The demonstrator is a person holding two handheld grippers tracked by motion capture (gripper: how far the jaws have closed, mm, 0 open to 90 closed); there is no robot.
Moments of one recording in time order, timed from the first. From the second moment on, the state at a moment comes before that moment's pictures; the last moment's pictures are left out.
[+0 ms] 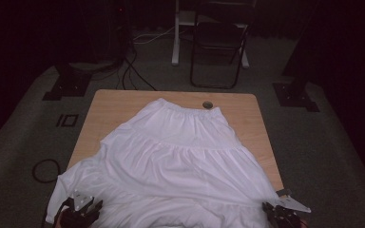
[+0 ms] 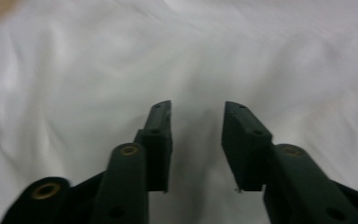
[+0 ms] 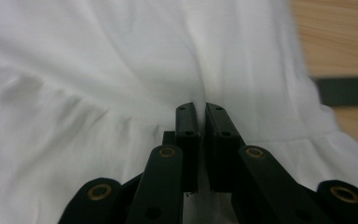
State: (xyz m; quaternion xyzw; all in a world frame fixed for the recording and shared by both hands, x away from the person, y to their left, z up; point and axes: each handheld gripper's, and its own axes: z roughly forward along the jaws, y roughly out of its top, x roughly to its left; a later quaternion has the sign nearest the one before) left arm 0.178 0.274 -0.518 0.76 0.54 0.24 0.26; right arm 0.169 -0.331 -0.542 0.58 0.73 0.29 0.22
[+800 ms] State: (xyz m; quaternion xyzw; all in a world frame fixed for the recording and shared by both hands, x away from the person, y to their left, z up) left arm 0.236 0.308 -0.535 0.71 0.61 0.27 0.21; right arm 0.226 -0.317 -0.542 0.56 0.73 0.32 0.23
